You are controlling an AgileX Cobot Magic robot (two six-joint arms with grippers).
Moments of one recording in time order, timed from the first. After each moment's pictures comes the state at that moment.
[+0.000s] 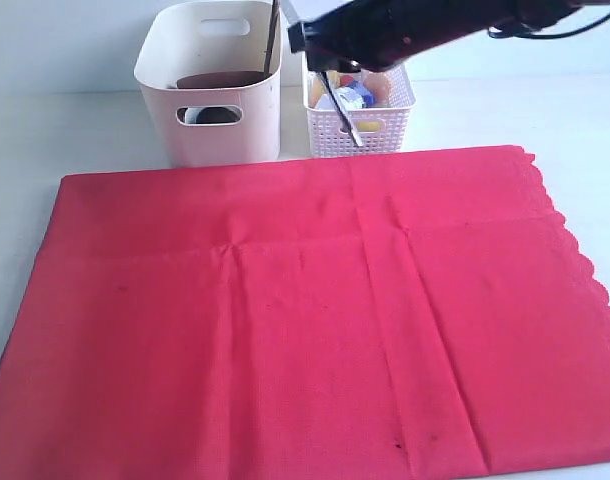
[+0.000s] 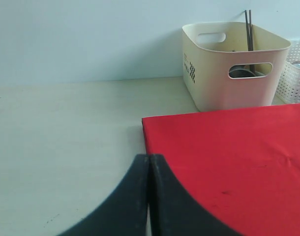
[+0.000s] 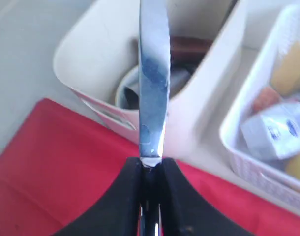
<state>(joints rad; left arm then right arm) -0.08 0.01 0.00 -0.03 0.27 0.08 0.54 1.87 -1.39 0.95 0.44 -0.79</state>
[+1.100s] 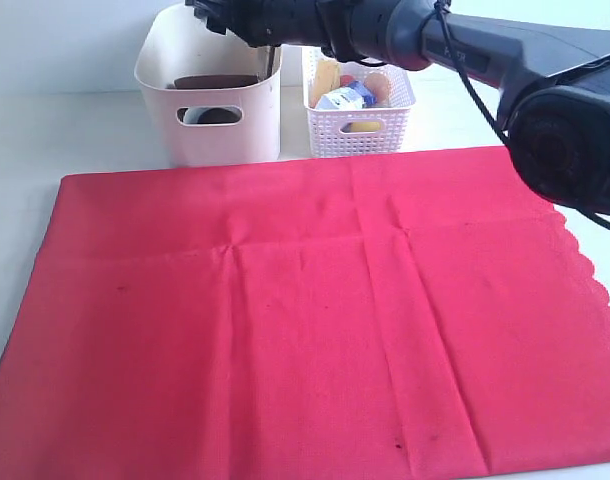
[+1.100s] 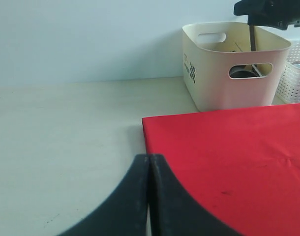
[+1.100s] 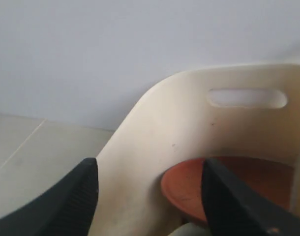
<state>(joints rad) -0.08 0.01 0.00 -0.03 0.27 0.08 0.62 2.52 -2.20 1.30 0.29 -0.83</state>
